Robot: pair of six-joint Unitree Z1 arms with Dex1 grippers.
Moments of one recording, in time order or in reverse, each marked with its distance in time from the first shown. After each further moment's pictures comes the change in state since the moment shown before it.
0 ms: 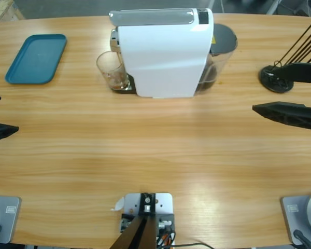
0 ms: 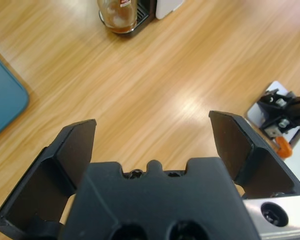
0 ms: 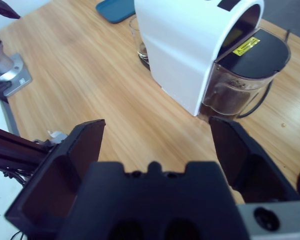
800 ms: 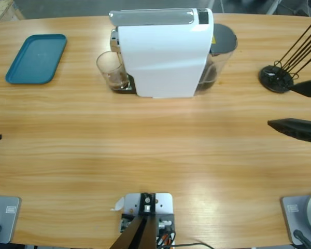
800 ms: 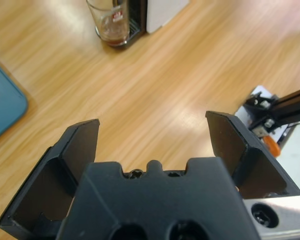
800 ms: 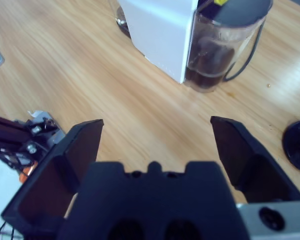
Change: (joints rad) arm 0 0.008 -0.132 0.042 -0.006 -0.034 -0.011; arm 1 0.000 -0.066 -0.043 0.236 -0.095 0.001
